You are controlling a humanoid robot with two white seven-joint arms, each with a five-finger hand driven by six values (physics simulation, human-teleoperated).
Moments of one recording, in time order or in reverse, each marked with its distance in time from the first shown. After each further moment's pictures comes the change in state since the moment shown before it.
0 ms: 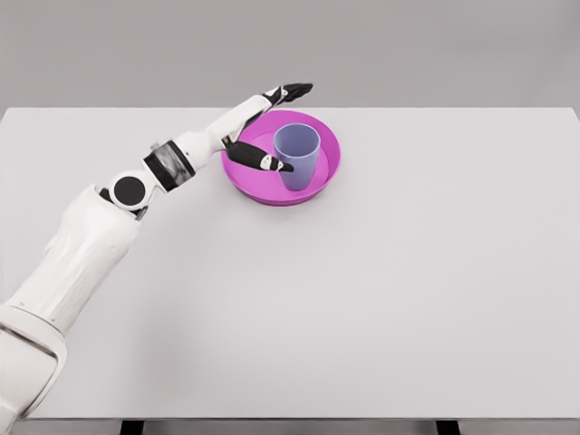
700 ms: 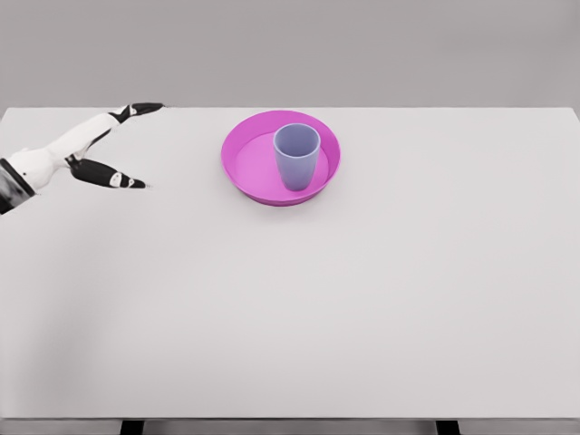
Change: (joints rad) left arm 0.170 0.492 0.095 -0.229 -0.012 0.000 -0.003; right arm 0.000 0.000 0.000 0.000 0.000 0.000 0.000
